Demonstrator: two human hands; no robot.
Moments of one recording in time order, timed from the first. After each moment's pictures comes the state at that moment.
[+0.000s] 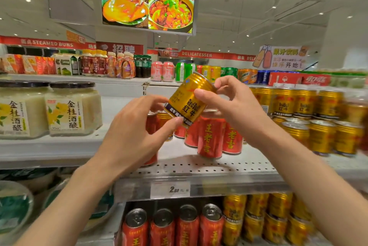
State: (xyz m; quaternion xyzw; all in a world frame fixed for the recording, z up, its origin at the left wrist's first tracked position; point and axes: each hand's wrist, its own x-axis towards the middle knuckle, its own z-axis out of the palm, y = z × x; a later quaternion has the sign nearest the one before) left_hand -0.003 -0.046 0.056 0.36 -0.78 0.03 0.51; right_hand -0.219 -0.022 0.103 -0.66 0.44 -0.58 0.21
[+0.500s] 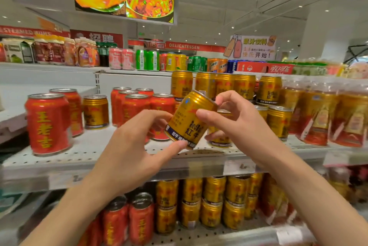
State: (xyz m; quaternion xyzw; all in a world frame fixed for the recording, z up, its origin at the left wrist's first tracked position) left_hand -0.173 -0.003 0.010 0.28 -0.82 -0.02 0.50; right_hand -0.393 0.048 0.056 -0.65 0.47 -0.56 0.23
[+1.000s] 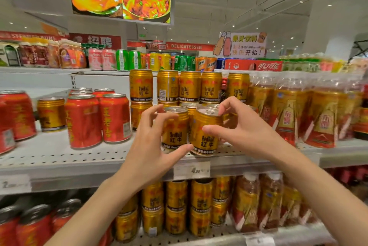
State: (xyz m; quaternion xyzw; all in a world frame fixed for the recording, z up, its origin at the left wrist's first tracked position) left_hand -0.319 -0.027 -0.019 0.31 -0.81 -0.04 0.50; right_hand -0.541 0.040 0.044 -0.70 0.58 -0.42 0.08
